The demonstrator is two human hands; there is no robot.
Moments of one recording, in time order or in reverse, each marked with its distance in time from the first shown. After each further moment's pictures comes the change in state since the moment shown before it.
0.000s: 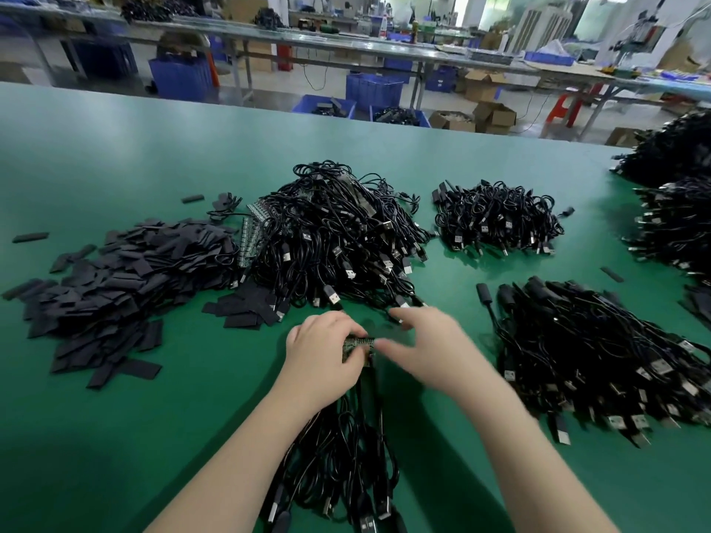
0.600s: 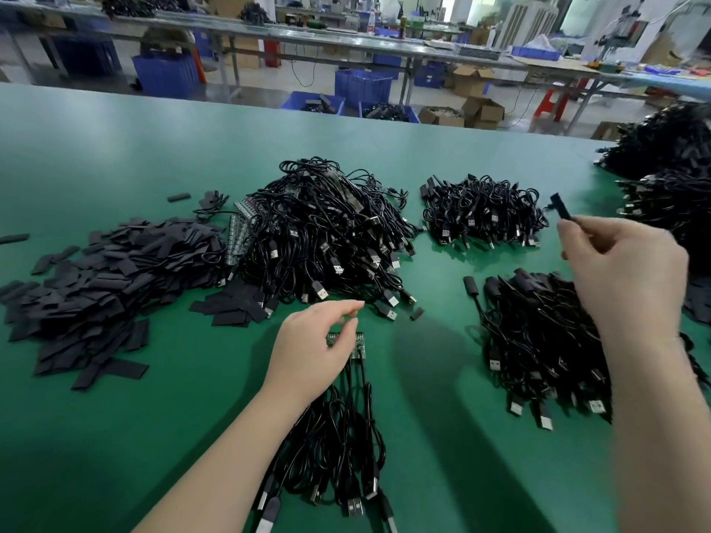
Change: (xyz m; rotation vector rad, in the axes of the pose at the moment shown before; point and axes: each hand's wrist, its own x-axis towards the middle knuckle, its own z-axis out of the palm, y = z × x) left_hand -0.006 0.013 -0.010 -0.324 0.199 0.111; right_hand -0.032 0.066 -0.122 0.171 0.931 0.220
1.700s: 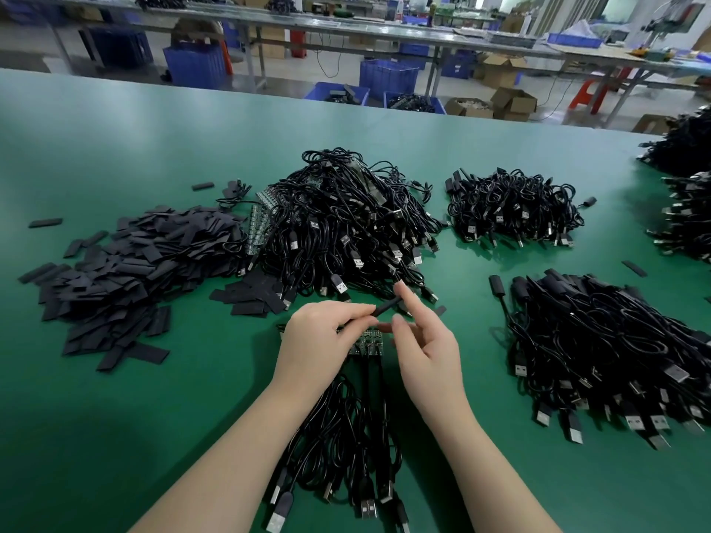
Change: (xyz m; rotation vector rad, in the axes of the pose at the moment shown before) left_hand 0.001 0.000 -0.004 -0.035 0.132 -0.029; right_hand -0.146 -0.025 0.119 0.791 -0.632 0.107
